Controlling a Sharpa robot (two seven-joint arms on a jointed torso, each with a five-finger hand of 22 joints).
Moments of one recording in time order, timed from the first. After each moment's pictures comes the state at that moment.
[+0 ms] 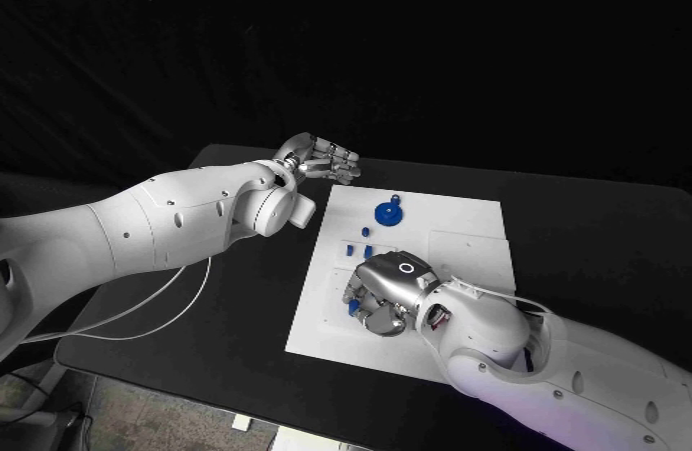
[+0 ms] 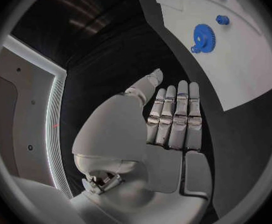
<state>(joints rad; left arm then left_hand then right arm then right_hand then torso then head) 1.34 -0.66 -0.10 1.20 -0.30 -0.34 0.18 1.40 -0.08 0.29 -0.21 0.17 1.04 0.15 0.06 0.06 1.10 0.14 0.05 0.06 1.15 0.11 0.10 0.07 0.06 0.93 0.09 0.07 0.73 0.92 -0.60 0.11 1.72 -1.93 -0.16 -0.29 1.27 -0.12 0.63 -0.18 0.07 1.26 0.08 0.06 0.07 1.34 0.03 0.06 0.06 1.45 -0.06 0.82 0.79 0.12 1.46 -0.08 0.51 1.24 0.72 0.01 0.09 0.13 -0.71</state>
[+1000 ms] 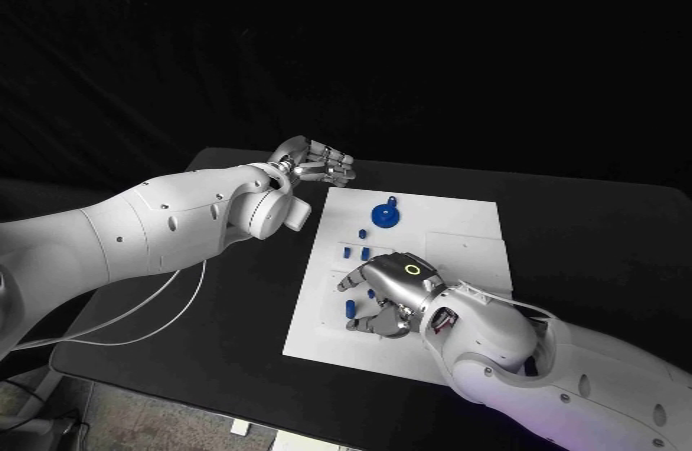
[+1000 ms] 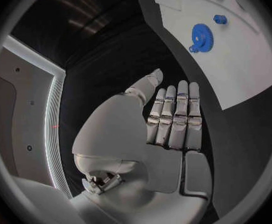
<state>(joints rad) 1.34 -0.66 -0.10 1.20 -0.30 -0.33 0.17 1.40 -0.08 0.29 -0.21 0.17 1.04 0.15 0.06 0.06 1.10 0.14 0.05 0.06 1.15 0.11 0.10 0.07 0.06 0.93 0.09 0.07 0.72 0.92 -0.63 0.10 1.74 -1.89 -0.24 -0.29 1.37 -0.25 0.21 0.04 0.10 1.00 0.06 0.06 0.06 1.00 0.12 0.06 0.06 1.43 0.00 0.85 0.73 0.18 1.47 -0.02 0.45 1.12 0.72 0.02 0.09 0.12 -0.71</state>
